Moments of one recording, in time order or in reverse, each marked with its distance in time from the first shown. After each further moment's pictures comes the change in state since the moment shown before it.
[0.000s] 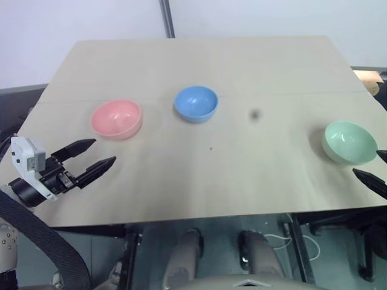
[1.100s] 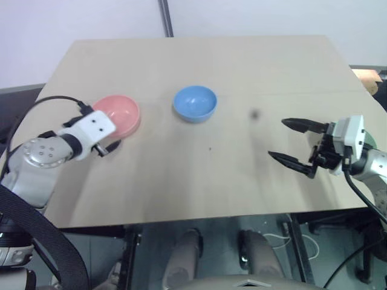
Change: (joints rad) left arm -0.425 0.244 -0.605 0.111 0.777 0.036 0.378; right arm -0.538 0.089 0.623 -0.081 -0.089 -0.126 -0.029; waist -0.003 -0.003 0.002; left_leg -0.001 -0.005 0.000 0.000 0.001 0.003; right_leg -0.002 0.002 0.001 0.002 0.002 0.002
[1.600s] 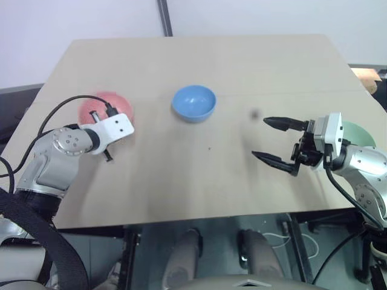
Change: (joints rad) left arm -0.182 -0.049 -0.163 0.148 0.127 -0.070 -0.103; right arm -0.053 0.051 0.090 0.009 -0.017 -0.007 -0.008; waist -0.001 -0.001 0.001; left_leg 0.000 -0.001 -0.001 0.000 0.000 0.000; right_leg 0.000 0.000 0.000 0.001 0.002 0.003
